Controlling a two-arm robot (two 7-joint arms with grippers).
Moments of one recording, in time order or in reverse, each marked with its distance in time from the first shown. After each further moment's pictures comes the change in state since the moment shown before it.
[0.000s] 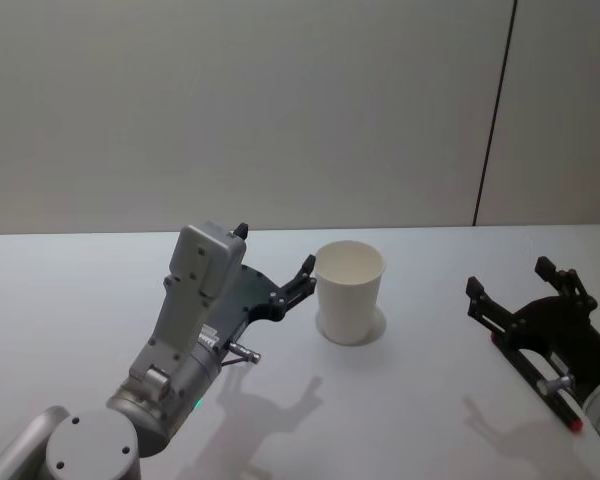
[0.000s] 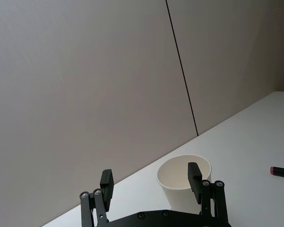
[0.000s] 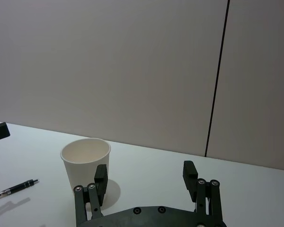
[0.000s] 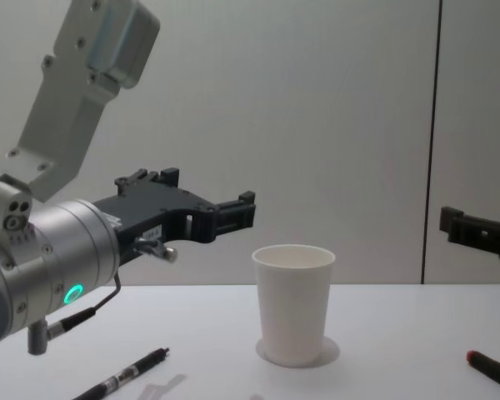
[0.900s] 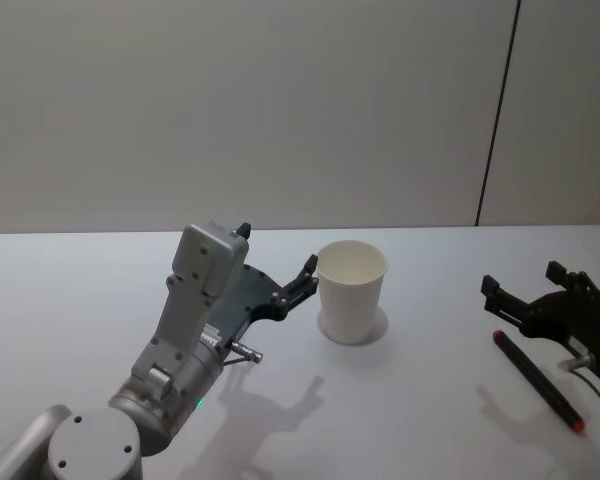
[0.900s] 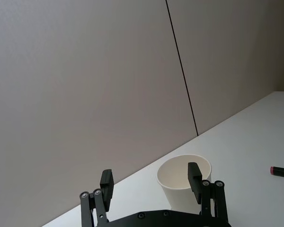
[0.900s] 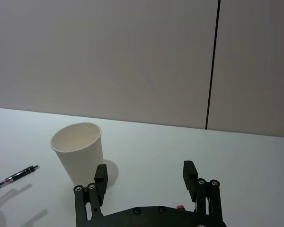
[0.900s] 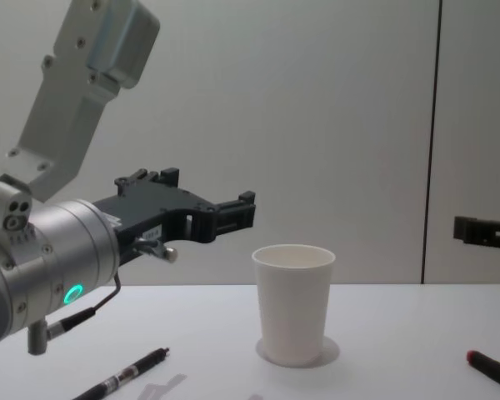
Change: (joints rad) left arm 0.000 0.000 0.000 0.000 0.000 0.000 0.000; right arm 0.059 0.026 0.051 -0.013 0.129 0.245 0.037
